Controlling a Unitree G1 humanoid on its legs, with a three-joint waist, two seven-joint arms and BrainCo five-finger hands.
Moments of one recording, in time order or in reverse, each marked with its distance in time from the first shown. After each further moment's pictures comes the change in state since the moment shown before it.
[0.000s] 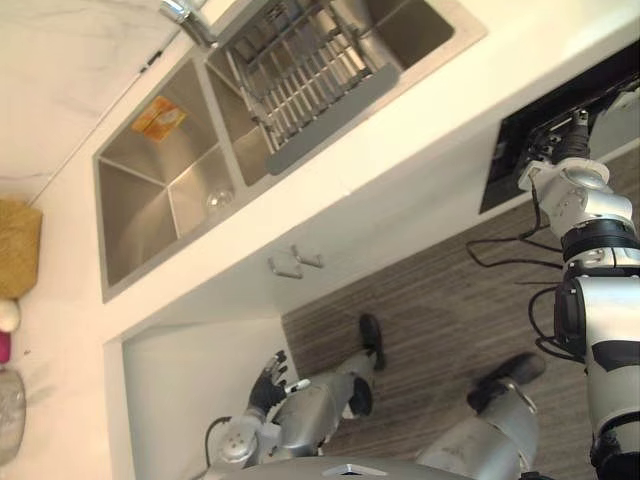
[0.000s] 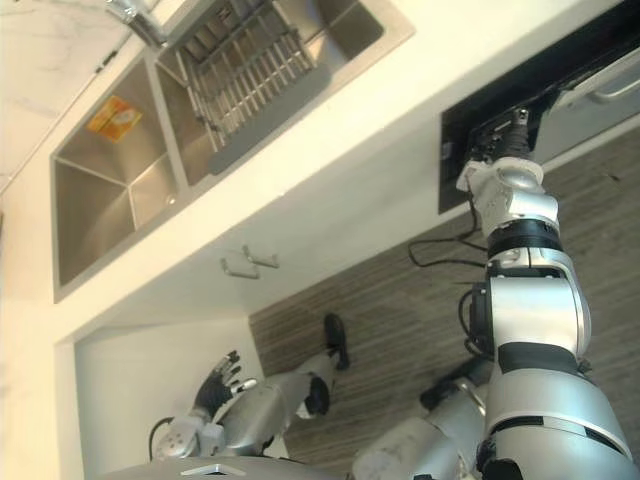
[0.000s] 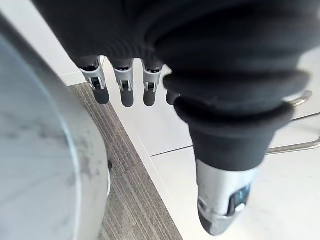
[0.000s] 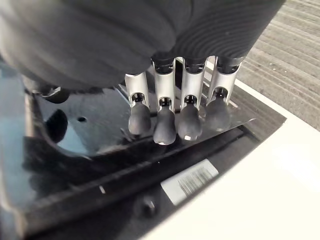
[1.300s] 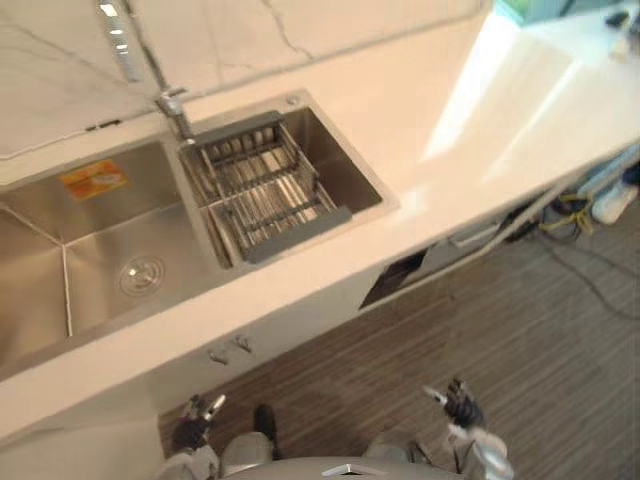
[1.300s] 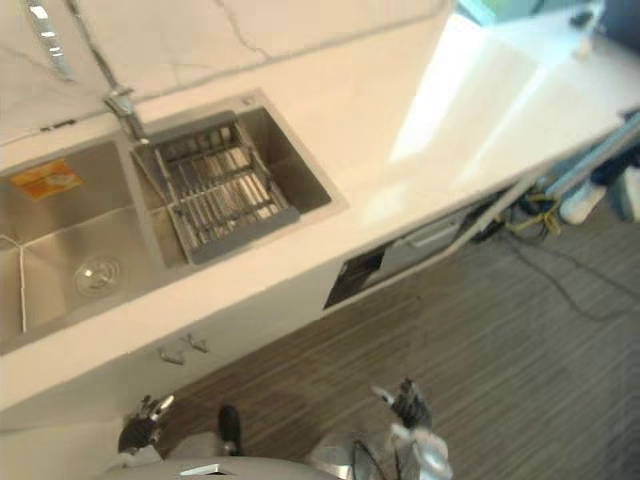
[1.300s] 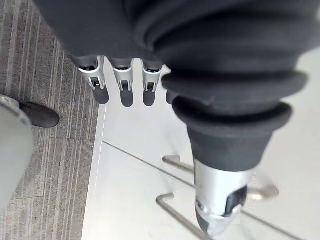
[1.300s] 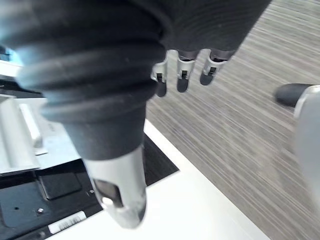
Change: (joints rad) left arm 0.047 0.057 0.560 0.150 -0.170 0.105 -0.110; right arm 1.202 0.609 -0.532 -0.044 -0.164 -0.467 0.317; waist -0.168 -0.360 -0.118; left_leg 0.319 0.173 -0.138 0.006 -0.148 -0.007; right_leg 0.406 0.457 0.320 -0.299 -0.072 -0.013
